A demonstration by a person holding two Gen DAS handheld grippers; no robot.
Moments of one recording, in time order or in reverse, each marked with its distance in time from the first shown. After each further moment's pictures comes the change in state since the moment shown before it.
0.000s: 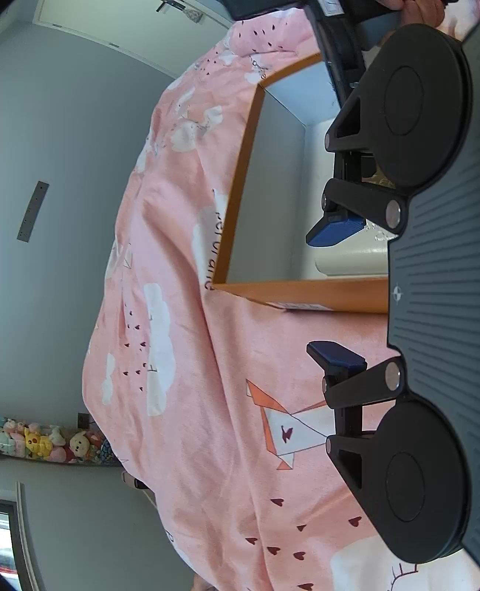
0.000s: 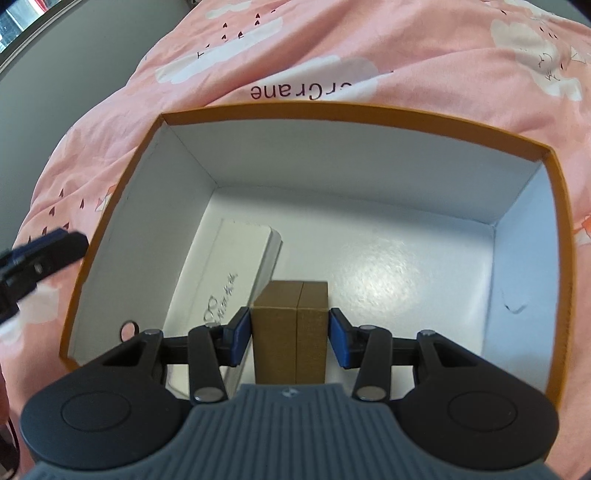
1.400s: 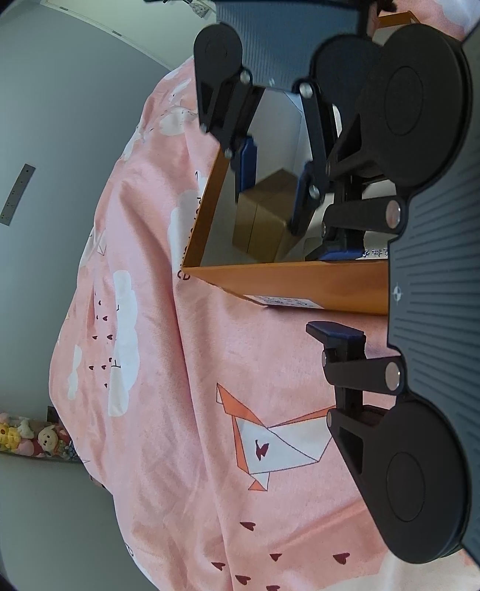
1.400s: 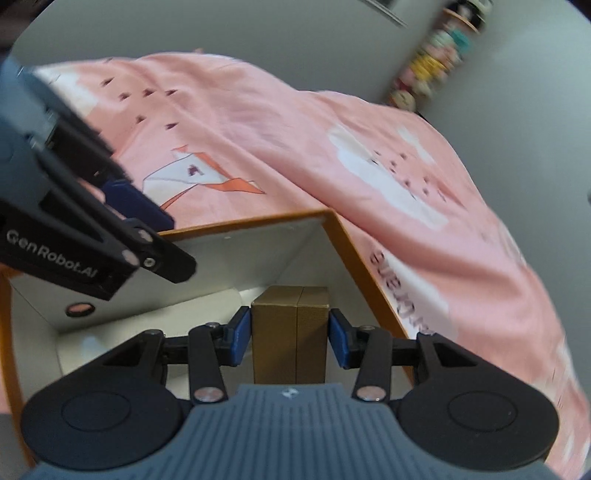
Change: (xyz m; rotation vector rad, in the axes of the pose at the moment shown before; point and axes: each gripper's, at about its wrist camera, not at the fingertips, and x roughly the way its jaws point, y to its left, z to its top) left arm 0.036 0.012 -0.003 -0.067 0.071 -0.015; right arm 0.025 0.105 0.016 -1.039 -0.291 -0.159
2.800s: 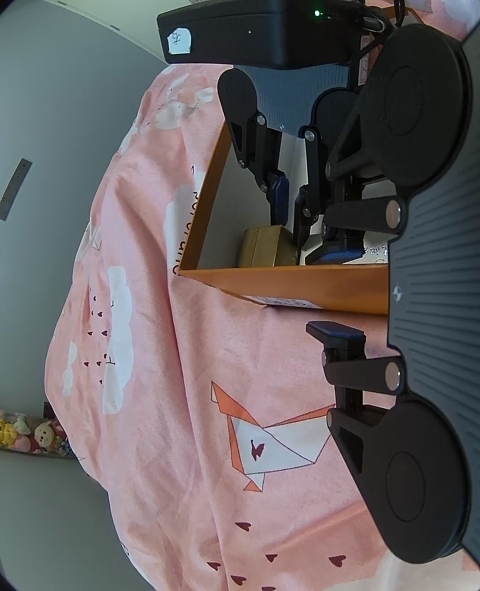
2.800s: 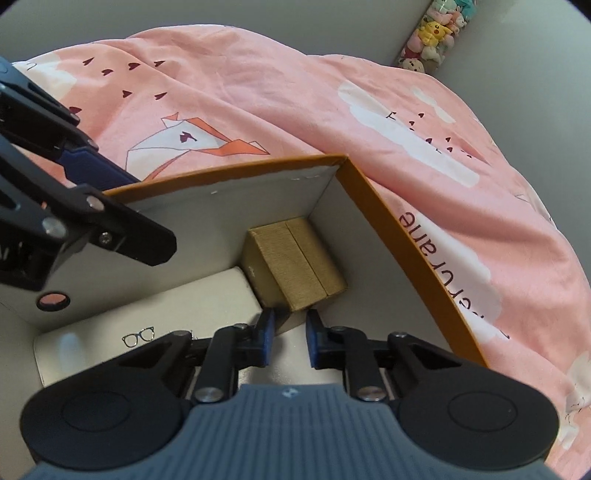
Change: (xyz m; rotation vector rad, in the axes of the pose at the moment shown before) left arm 0.004 0.000 -0.001 -0.008 0.010 0.020; right arm 0.037 -0.004 -0.020 0.119 0.076 0.073
